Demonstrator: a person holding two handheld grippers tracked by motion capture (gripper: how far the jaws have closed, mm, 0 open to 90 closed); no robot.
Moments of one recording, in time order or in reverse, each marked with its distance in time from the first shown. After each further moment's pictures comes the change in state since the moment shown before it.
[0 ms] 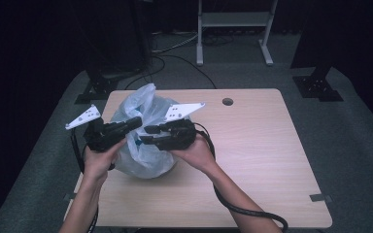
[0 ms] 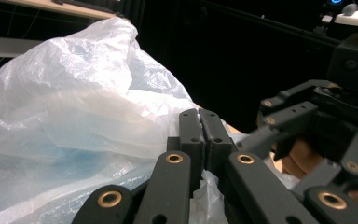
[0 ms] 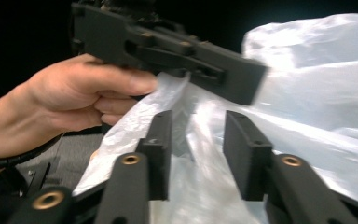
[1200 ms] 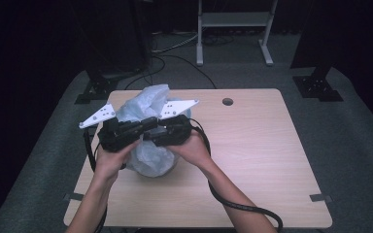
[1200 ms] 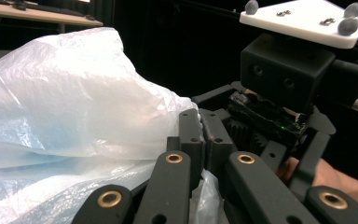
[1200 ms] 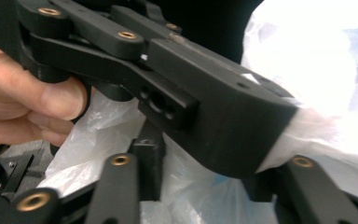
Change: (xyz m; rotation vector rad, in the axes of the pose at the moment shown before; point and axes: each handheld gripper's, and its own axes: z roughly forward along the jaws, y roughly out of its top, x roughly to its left) left arm -0.033 0.009 0.025 0.020 -0.094 0.066; right arm -0.013 0.002 0.017 -0.001 -0.008 -0.081
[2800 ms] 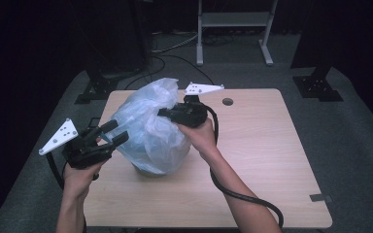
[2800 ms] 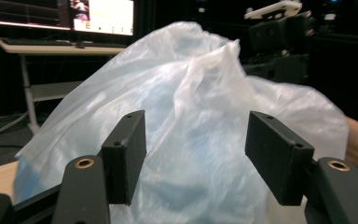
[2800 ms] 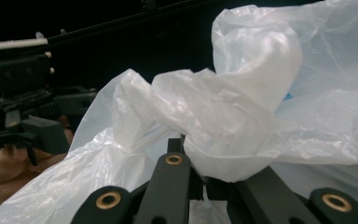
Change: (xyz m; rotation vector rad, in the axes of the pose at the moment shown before) left arm 0.008 -0.022 -0.078 -0.104 0.163 0.097; right arm -0.038 0.004 -0.035 -0.175 -0.031 0.271
